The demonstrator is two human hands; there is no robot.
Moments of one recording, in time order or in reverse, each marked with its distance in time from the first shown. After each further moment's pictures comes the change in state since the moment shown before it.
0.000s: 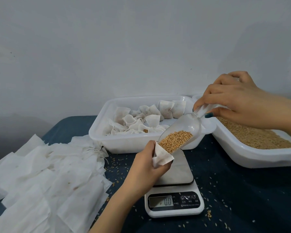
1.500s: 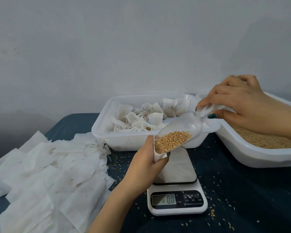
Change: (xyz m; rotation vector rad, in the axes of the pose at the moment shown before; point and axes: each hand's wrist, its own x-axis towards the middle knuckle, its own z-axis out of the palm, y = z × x) left_hand -0.001 0.005 -0.010 0.073 -0.004 0.082; right_hand -0.006 -0.009 0.014 0.064 0.107 0.038
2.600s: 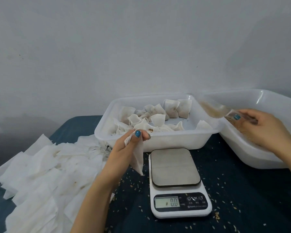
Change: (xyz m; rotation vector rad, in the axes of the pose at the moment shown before) left_hand 0.007 -0.005 -0.047 -0.366 0.115 -0.083; right_hand -0.060 0.040 0.072 0.478 0.108 0.935
